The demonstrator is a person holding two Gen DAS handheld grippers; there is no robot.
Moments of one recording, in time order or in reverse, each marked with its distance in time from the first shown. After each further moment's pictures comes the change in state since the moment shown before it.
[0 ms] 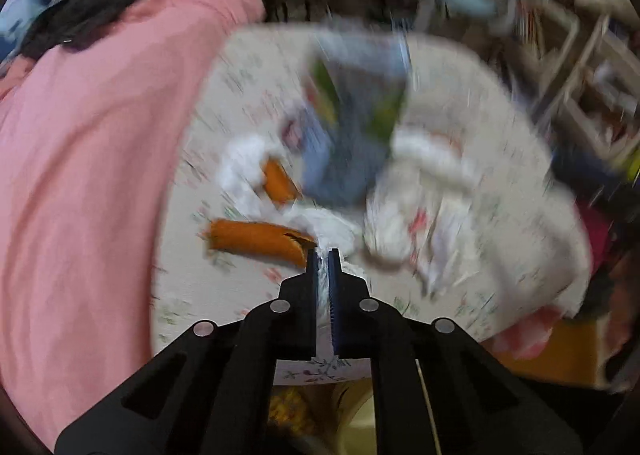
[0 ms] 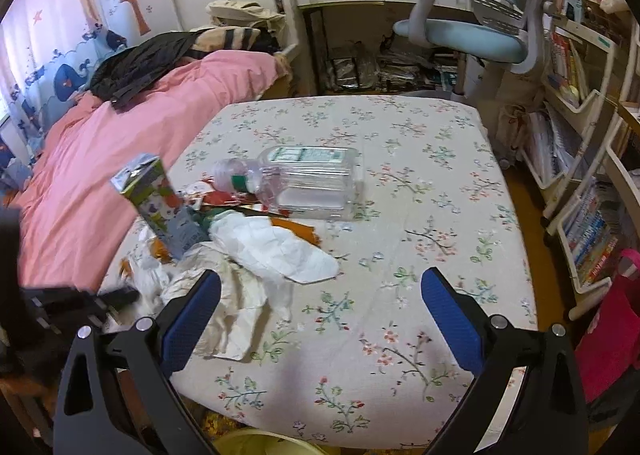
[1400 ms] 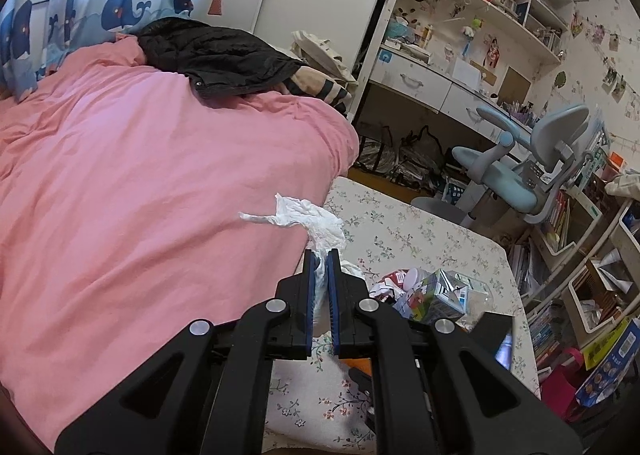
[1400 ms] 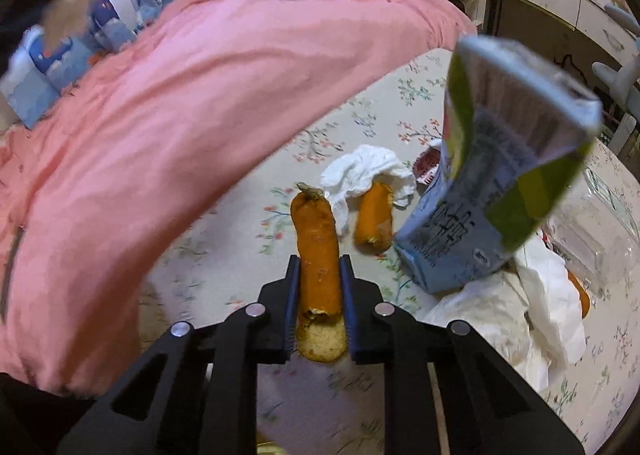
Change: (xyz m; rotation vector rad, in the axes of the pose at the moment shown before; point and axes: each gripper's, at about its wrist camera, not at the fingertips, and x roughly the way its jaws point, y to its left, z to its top) left arm -0.111 0.093 0.011 -0.364 -0.430 0.077; right arm 0.075 0.163 -0.017 -0.403 0.170 0.332
